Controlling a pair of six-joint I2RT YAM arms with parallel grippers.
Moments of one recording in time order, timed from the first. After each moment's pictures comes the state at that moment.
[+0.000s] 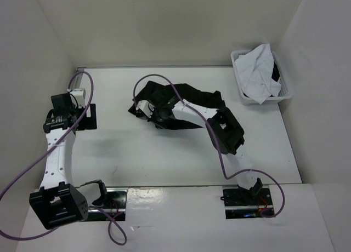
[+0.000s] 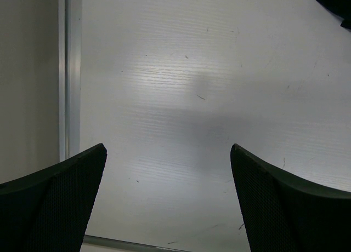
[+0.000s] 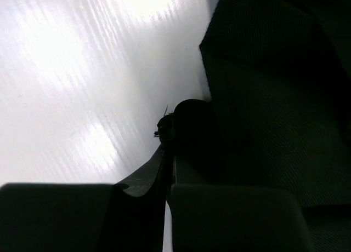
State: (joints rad) left arm 0.31 1.10 1.00 -0.73 0.03 0.18; right arm 0.81 2.21 1.71 -0.53 -0.12 -0.42
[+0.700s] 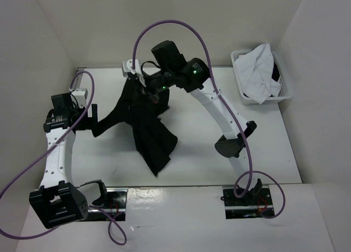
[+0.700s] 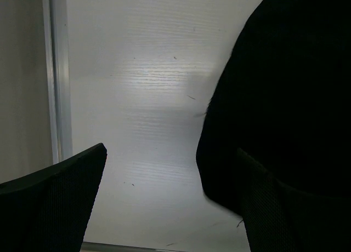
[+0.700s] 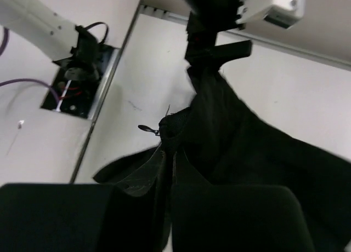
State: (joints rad) left arm 0.31 1.11 1.00 -0.73 0.08 0.20; right arm 0.83 2.15 2.75 -1.17 -0.78 -0.58
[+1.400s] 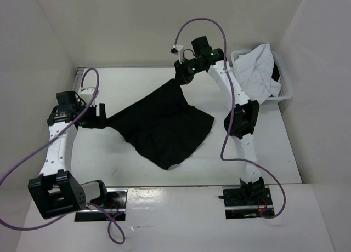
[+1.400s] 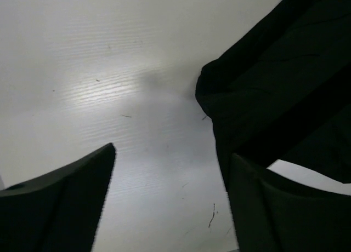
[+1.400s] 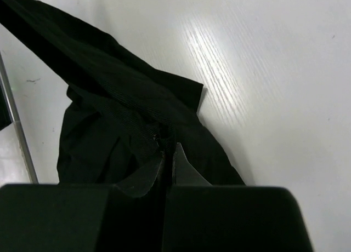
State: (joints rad) left arm 0.29 1.18 1.00 -0.72 0.35 0.25; right arm 0.37 2.33 2.52 -1.08 -0.73 -0.35
